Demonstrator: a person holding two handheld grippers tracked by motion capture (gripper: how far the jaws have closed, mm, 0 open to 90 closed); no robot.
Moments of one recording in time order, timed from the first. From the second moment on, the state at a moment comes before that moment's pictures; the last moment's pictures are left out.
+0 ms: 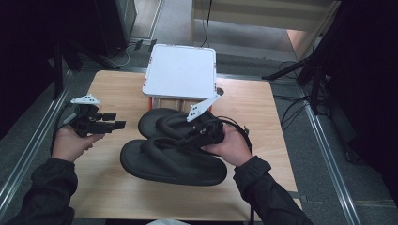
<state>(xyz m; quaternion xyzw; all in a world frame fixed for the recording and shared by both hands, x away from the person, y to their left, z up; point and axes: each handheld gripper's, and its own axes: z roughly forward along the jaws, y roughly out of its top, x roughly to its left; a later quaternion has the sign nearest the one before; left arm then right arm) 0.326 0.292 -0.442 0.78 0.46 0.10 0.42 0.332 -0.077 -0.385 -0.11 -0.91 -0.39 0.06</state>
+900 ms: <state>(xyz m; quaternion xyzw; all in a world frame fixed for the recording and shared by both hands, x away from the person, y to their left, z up) 0.330 0.288 -0.449 0.79 0.46 0.09 0.41 0.436 -0.043 -0.300 -0.29 -0.88 -0.37 -0.05</state>
